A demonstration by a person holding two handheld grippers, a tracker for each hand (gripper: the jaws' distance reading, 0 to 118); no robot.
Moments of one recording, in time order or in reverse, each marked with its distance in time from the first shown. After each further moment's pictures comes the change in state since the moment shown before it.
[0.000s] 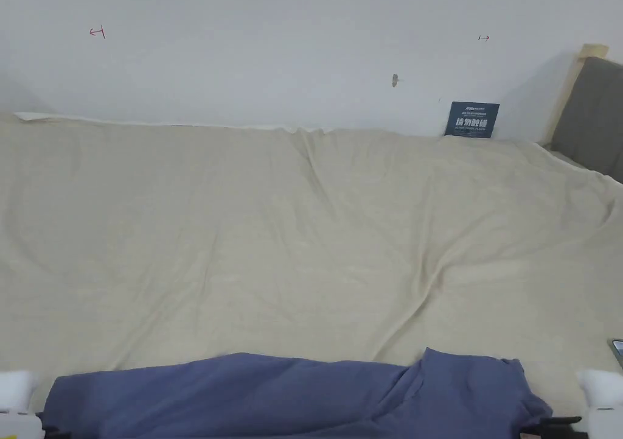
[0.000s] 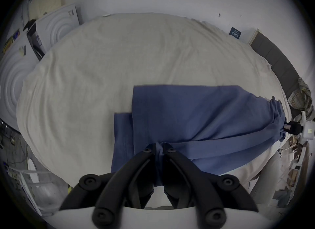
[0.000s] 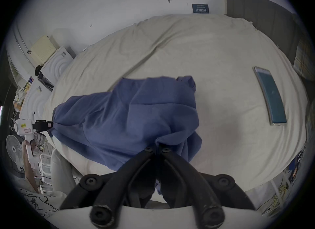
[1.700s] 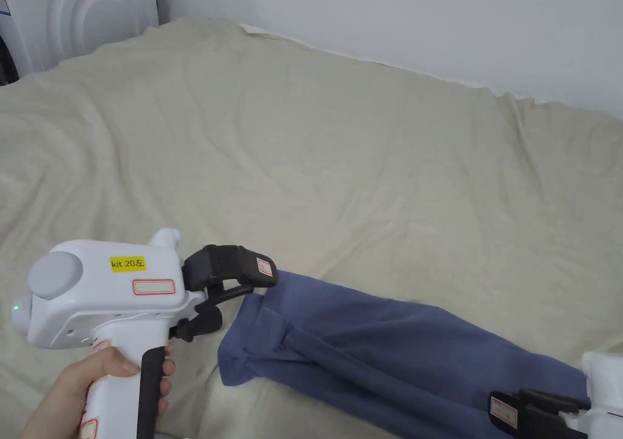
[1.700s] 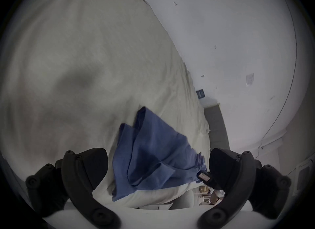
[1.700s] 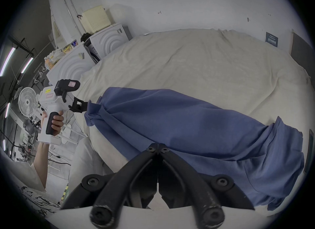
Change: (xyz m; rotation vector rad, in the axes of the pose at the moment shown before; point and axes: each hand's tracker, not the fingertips) left arm -0.129 -0.006 -0.008 0.142 -0.690 0.619; right arm -0.238 0.002 -0.050 0.024 0.298 0.365
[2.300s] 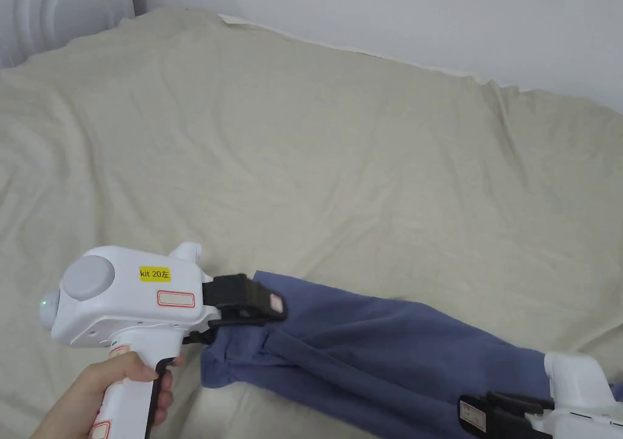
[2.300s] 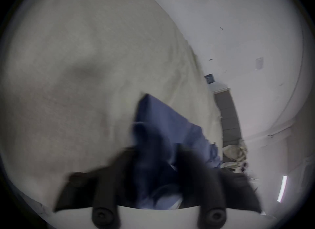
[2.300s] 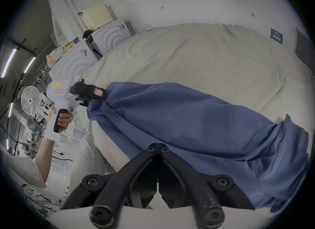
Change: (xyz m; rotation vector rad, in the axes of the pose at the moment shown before) left arm 0.004 0.003 -0.045 -0.122 0.127 -0.072; right arm 0.000 -0.002 -0.012 -0.040 0.043 -0.001
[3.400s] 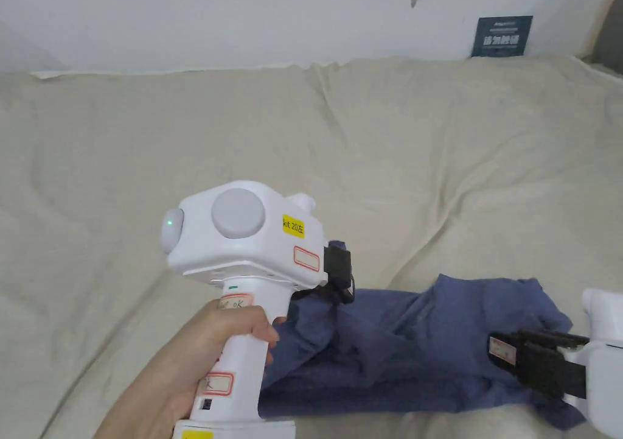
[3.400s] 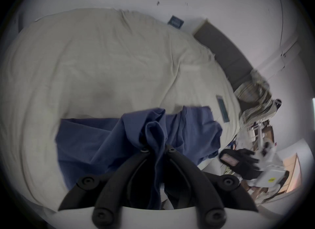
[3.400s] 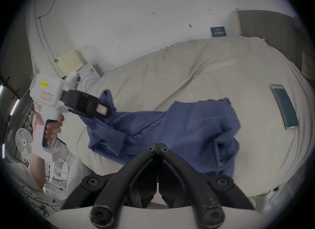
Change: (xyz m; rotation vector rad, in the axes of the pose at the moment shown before) left arm 0.301 -0.101 -0.175 -0.286 0.155 -0.571; right arm 0.133 -0.096 0.152 0.299 -0.164 -0.290
